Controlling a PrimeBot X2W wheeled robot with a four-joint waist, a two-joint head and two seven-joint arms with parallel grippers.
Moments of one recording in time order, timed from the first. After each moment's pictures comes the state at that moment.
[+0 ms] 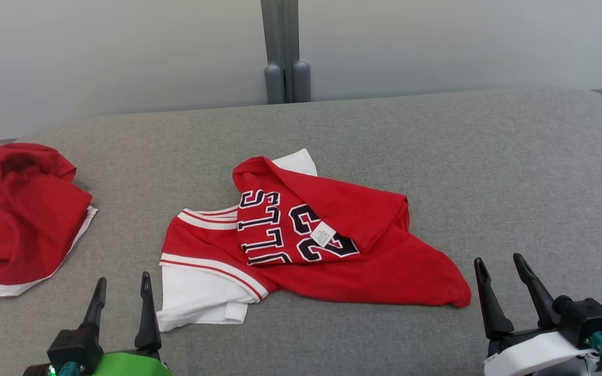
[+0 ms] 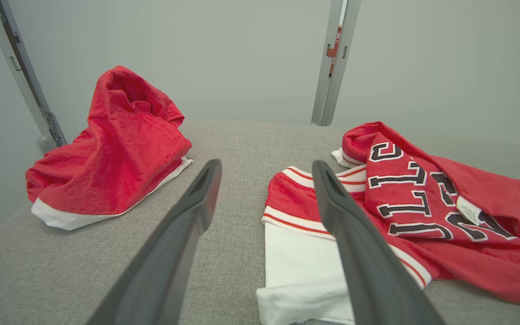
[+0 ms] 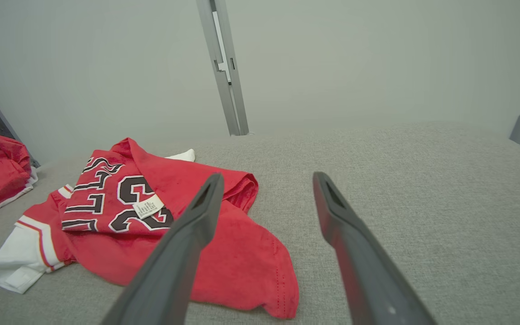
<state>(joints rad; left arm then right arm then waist) 0.04 0.05 0.02 0.21 -0.18 -0.06 -0.26 0.09 -0.15 0.08 0.09 0.28 0.13 -0.26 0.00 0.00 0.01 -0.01</state>
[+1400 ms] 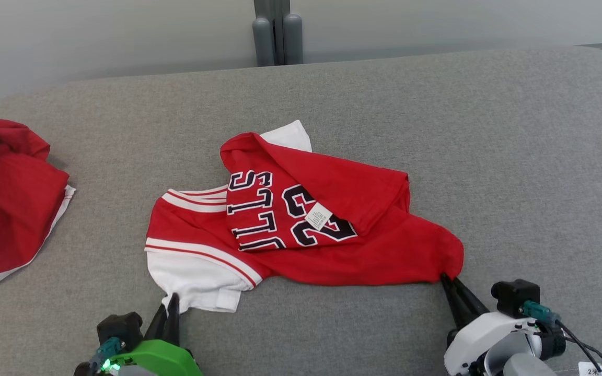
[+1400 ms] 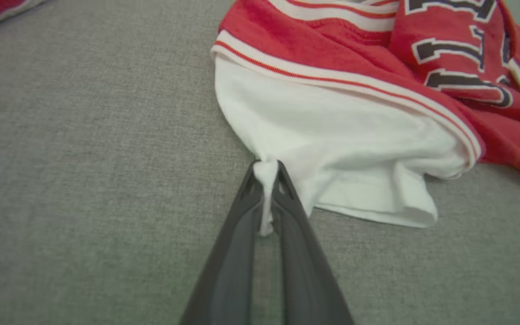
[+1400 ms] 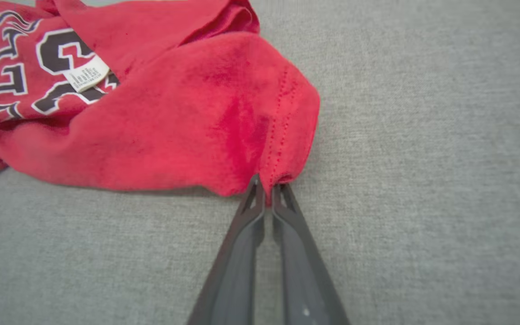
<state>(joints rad) -0.15 0.05 -0.10 0.69 -0.31 -0.13 -0.26 -0.18 -0.16 0.31 0.61 0.44 0.13 -0.26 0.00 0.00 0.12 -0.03</state>
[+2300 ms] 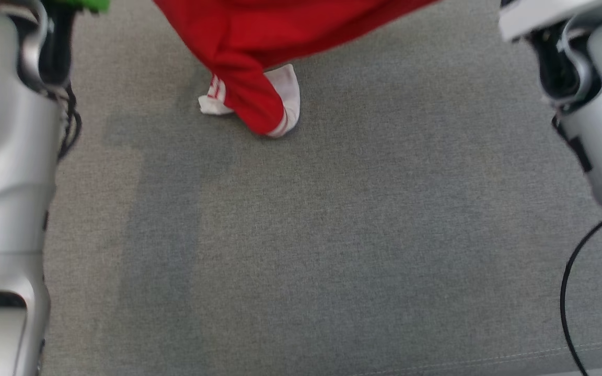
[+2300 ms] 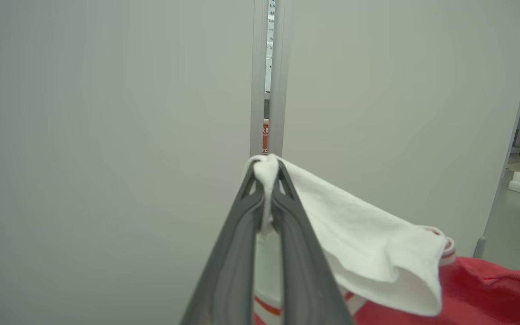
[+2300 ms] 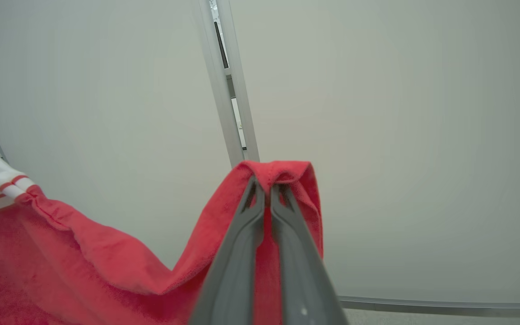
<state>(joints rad) -1.15 0.23 -0.26 0.58 -0.49 -0.13 -0.19 -1.08 -0.33 0.41 0.55 0.72 0.13 -0.25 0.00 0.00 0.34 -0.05</state>
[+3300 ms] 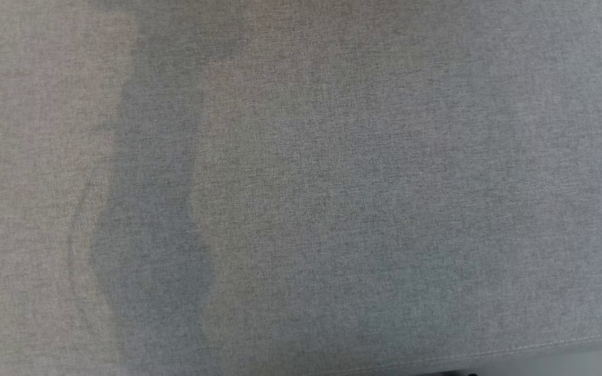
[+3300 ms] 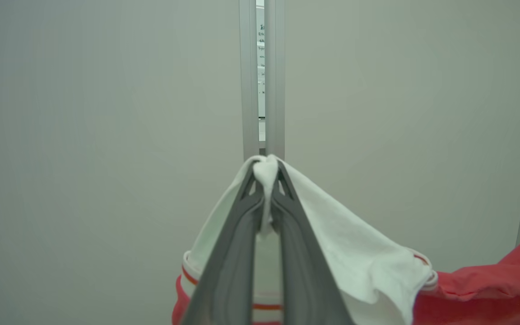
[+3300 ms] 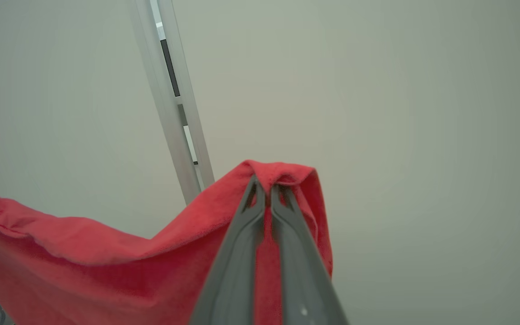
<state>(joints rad) -1.77 0.20 -0.45 0.96 -0.57 -0.13 -0.25 -1.65 -0.42 0.64 0.88 0.95 0.13 -0.25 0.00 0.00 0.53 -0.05</state>
